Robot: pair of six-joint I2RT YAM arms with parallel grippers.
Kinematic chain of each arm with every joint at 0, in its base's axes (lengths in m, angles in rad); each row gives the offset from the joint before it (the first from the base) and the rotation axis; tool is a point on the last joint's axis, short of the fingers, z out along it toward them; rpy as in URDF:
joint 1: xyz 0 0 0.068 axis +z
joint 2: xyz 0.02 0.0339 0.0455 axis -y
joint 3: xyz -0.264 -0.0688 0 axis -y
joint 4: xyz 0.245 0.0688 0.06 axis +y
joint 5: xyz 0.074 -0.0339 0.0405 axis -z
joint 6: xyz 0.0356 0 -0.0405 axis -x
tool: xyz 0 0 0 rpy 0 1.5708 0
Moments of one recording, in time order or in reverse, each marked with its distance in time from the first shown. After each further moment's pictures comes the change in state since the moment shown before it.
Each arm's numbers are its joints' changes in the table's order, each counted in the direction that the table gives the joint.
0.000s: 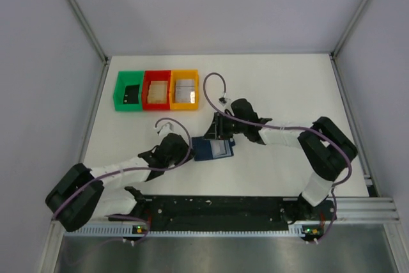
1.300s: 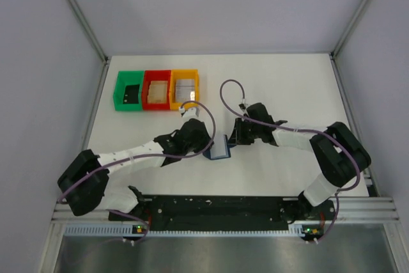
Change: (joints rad) left arm -0.154 -0.083 0.339 0.180 -0.057 -0.167; right arm -0.135 0.083 -0.116 0.232 0.138 0.132
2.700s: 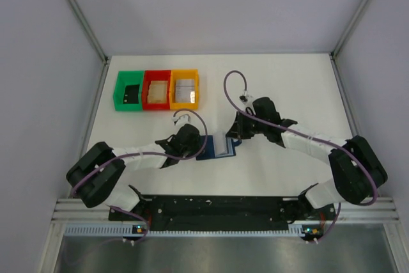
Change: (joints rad) left arm 0.090 -0.118 -0.158 -0.159 0.029 0.057; right arm -0.002 0.167 -0.003 0.000 -0.081 0.046
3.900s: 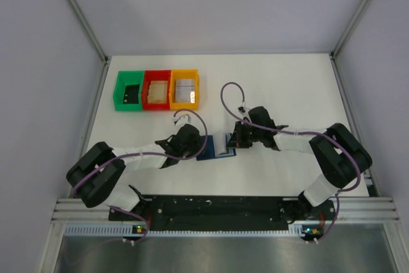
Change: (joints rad) left arm 0.000 0.000 -0.003 -0.008 0.008 0.000; right arm 0.008 -0.164 -0.086 -0.134 -0.039 -0.091
